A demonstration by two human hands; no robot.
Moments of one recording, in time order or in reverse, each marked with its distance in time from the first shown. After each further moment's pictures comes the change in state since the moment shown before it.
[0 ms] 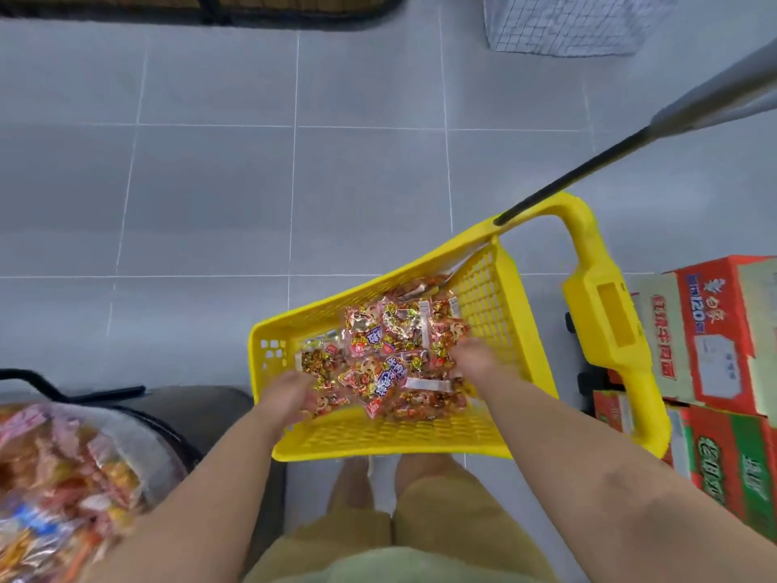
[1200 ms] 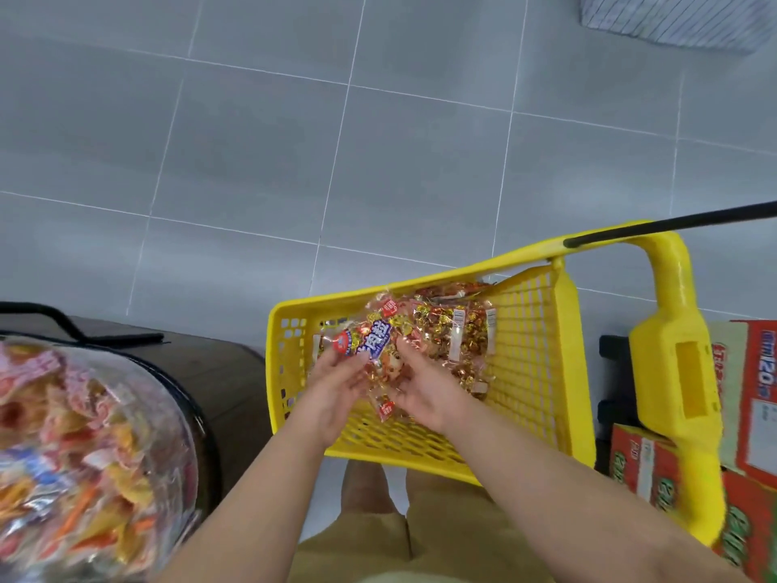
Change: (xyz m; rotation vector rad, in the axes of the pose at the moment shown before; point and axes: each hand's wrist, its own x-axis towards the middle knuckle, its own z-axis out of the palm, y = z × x) left_hand -0.027 0.016 0.035 -0.883 -0.289 0.264; right_hand -0.022 -0.034 0.083 0.753 -0.620 0.165
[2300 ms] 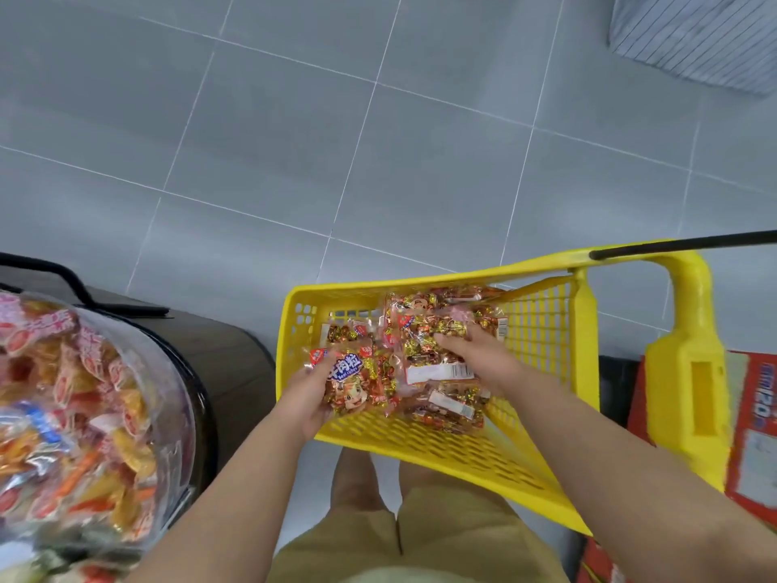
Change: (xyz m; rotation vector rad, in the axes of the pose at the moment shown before) left_hand -0.004 0.000 -0.044 0.109 0.345 -0.273; right_hand 0.004 -0.055 -0.043 -0.903 0.255 -0.105
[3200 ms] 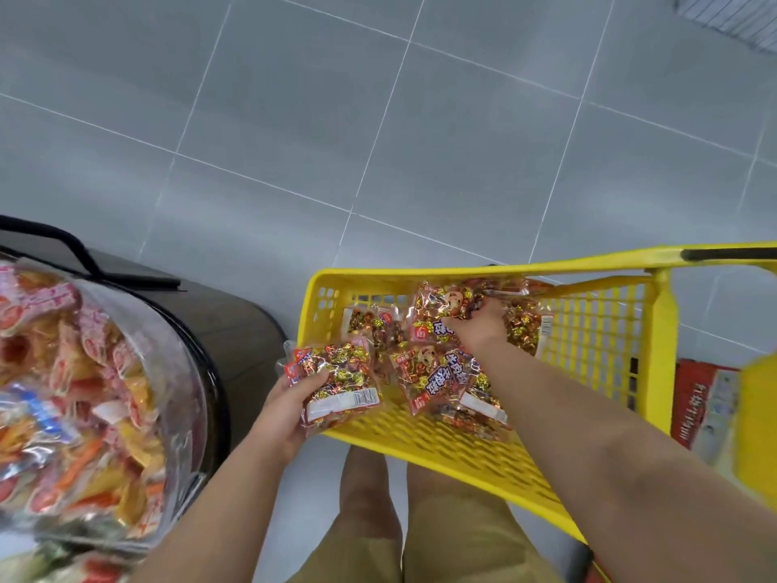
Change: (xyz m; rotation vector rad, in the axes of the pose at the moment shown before) left_hand 0.030 -0.019 -0.066 -0.168 -0.035 0.018; right_hand 0.100 -0.005 0.050 -0.219 0.388 0.035
